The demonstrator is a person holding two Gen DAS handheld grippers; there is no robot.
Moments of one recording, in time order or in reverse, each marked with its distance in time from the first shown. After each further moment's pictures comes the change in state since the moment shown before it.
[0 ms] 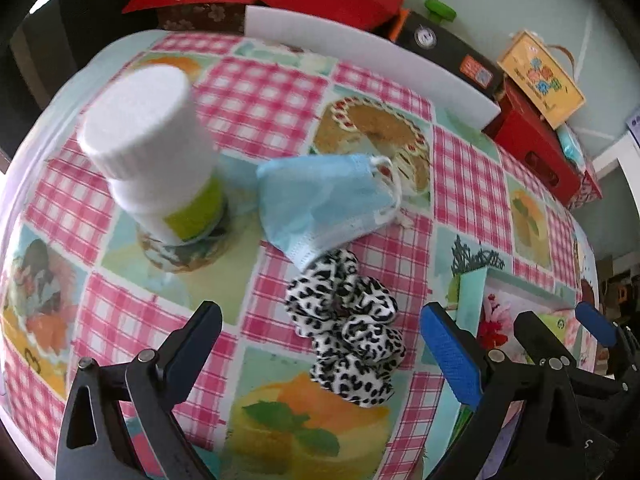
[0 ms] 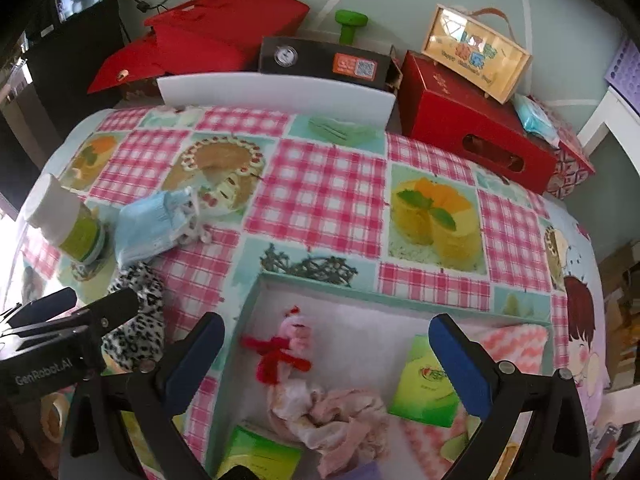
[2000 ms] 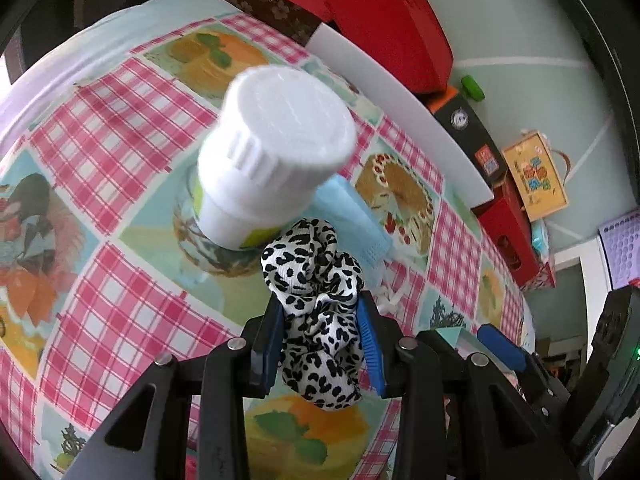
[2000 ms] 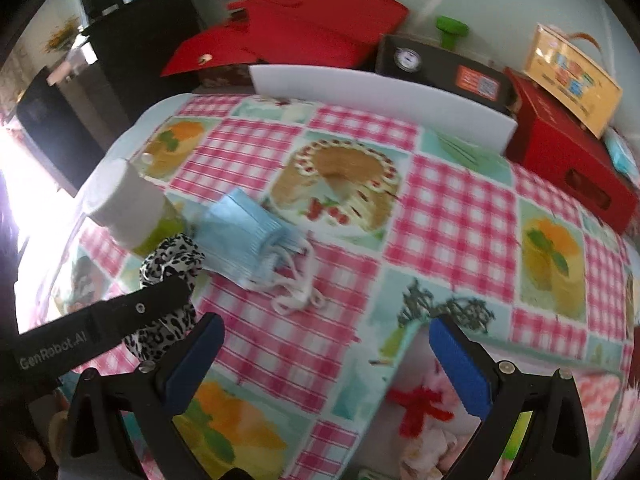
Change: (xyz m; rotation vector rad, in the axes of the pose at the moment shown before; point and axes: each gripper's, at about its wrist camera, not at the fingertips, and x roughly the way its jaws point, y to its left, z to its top) left arm -0.026 0.080 -0.004 -0.300 -0.103 -0.215; right arm 0.012 0.082 0.027 -0.145 -0.038 0.274
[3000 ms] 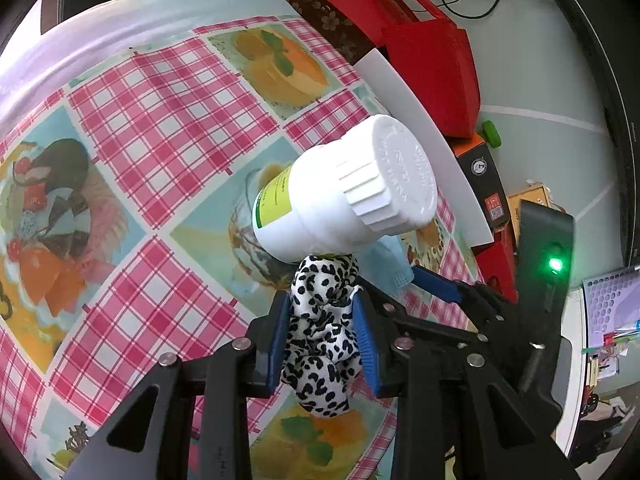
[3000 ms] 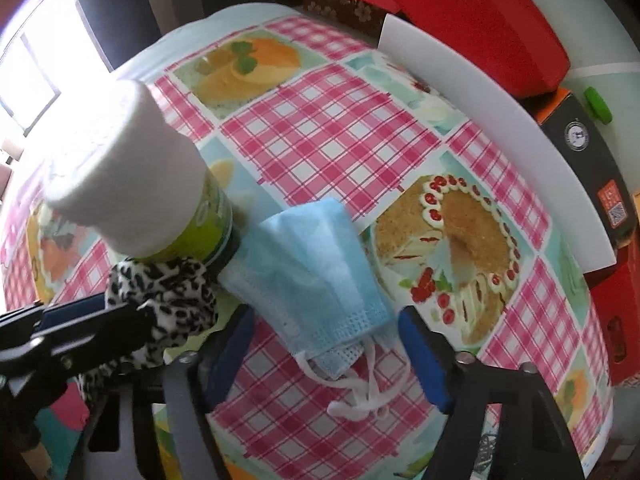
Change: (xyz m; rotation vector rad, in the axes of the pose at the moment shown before) left arm -0.015 0.047 0.006 -0.163 -0.020 -0.060; right arm 0.096 0.079 0.066 -0.421 0.200 0.019
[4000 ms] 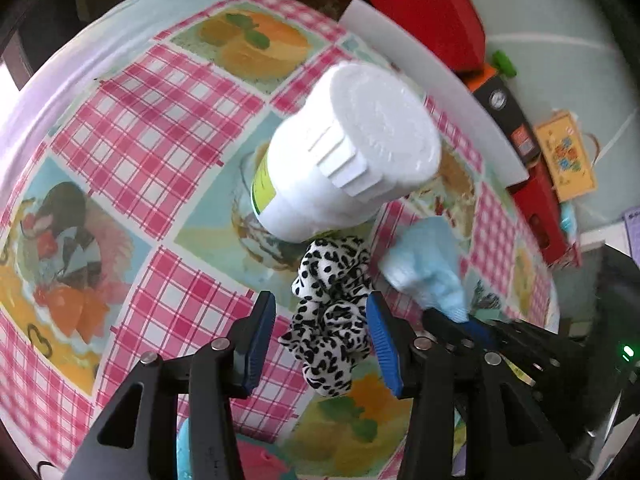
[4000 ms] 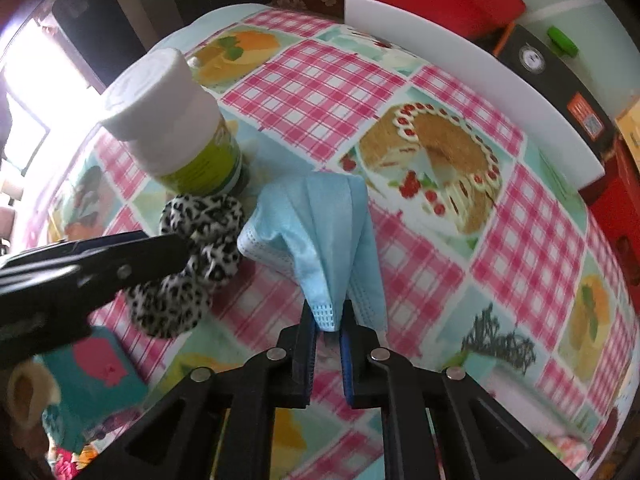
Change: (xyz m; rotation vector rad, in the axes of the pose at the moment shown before) left arm 0.024 -0.026 0.007 0.195 0.173 0.188; right arm -0.026 0.004 -0.074 0.176 0.042 0.030
